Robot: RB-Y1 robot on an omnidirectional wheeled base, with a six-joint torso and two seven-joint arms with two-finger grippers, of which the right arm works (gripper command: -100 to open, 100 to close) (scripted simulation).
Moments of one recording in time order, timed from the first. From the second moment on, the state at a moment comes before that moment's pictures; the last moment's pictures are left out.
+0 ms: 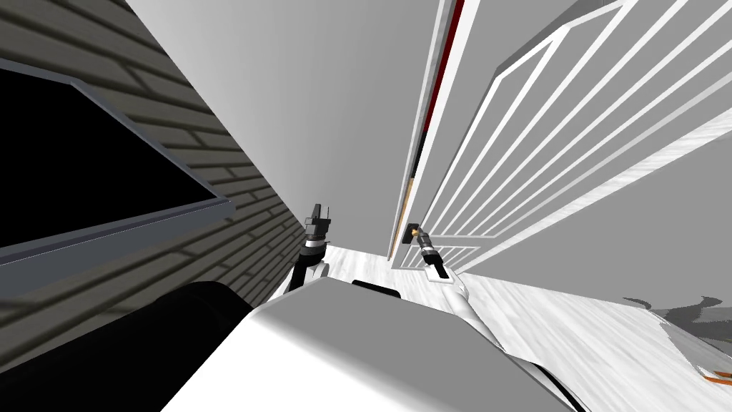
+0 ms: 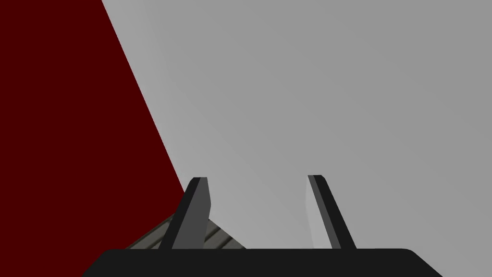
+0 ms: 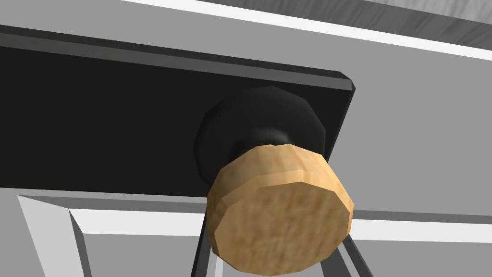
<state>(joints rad) -0.17 -0.27 -0.04 -0.98 0.09 -0.57 -0.17</state>
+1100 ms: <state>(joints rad) -0.21 -0.28 0.01 -0.94 -0.17 -0.53 -0.43</state>
